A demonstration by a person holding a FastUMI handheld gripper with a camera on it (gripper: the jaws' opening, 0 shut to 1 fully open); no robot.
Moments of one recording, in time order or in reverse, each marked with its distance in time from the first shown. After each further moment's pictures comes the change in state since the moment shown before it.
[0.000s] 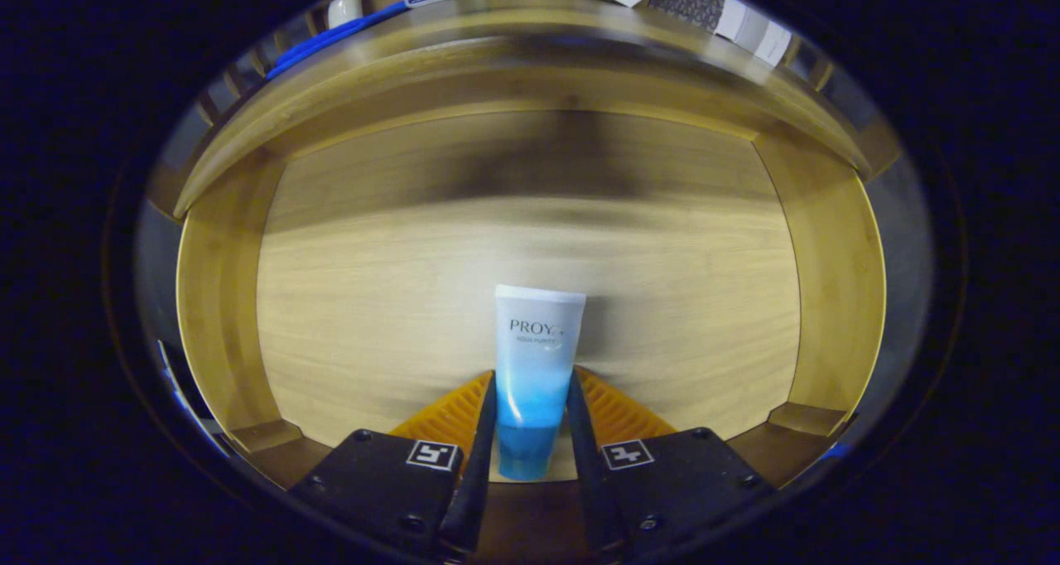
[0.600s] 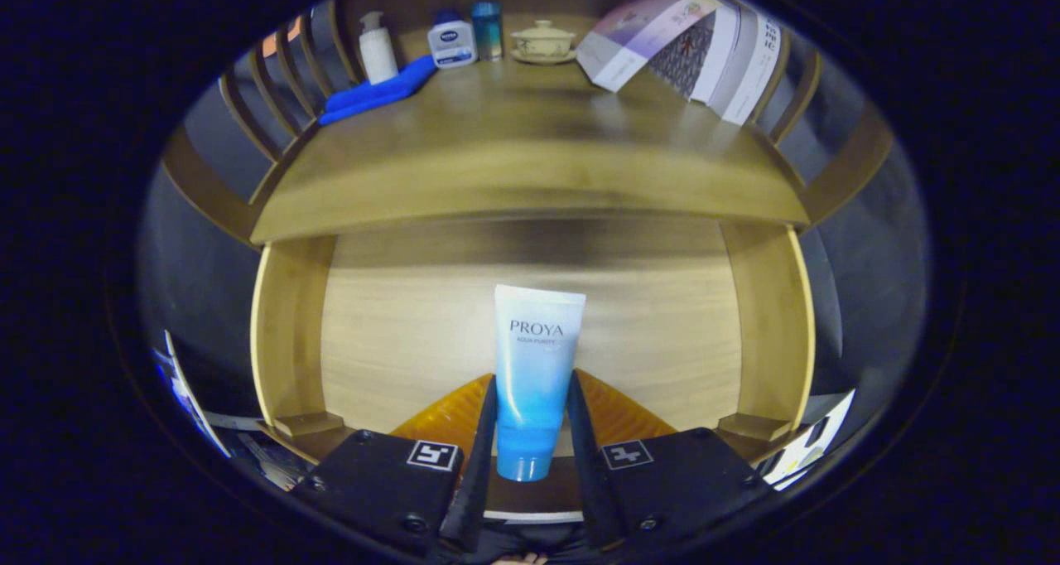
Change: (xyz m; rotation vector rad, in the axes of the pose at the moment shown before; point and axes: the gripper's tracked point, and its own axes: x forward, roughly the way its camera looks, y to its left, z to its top) arm -0.098 0.000 0.033 -0.049 -0.159 0.035
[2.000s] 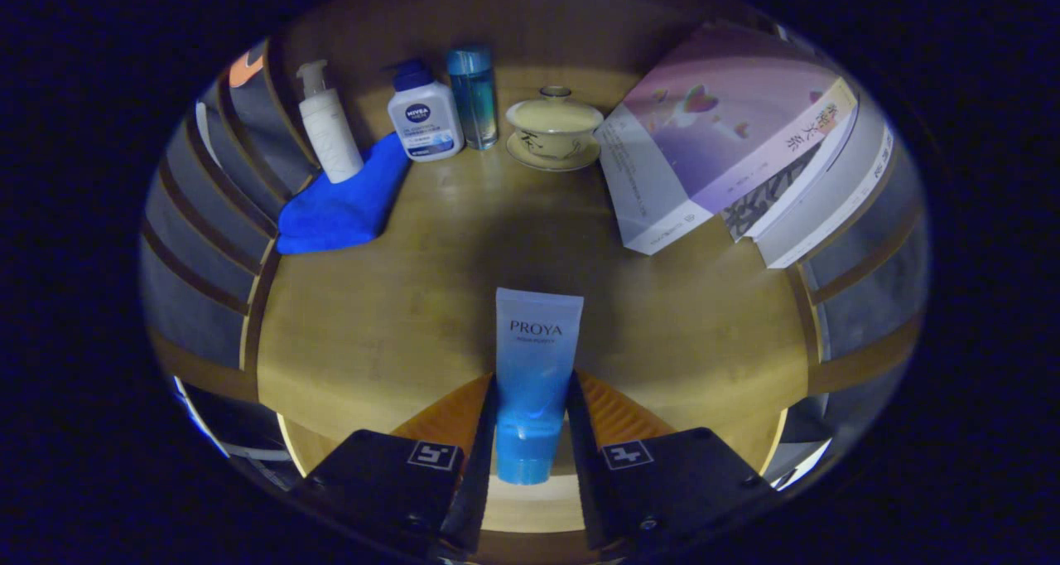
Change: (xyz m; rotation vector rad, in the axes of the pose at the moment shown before) arm 0.038 0.013 0.174 0.005 -0.074 0.006
